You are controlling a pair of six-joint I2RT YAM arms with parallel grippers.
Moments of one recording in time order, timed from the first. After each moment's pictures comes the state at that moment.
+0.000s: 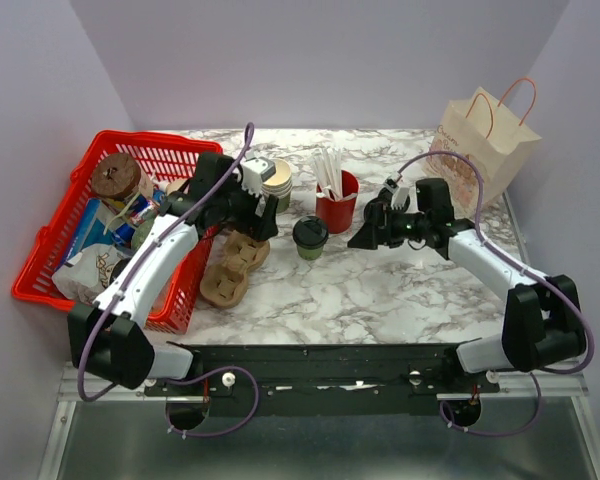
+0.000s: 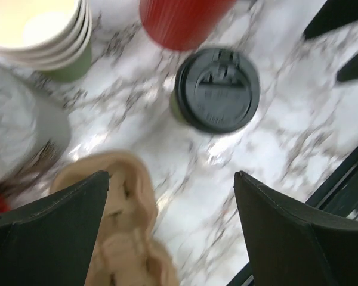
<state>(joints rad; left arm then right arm) -0.33 1.39 1.22 -0.58 0.45 0.05 0.28 1.43 0.86 -0.12 -0.75 0.32</state>
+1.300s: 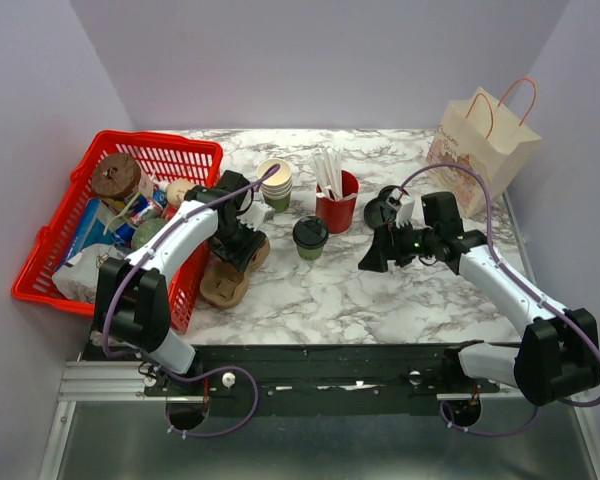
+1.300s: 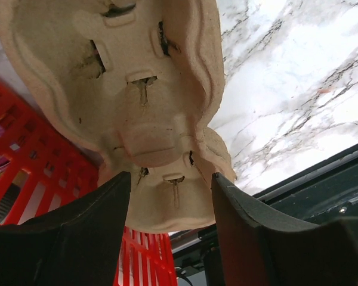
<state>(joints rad) -0.34 1.54 1.21 -1.04 0.14 0.27 0.27 1.24 0.80 -0.41 -0.66 0.08</state>
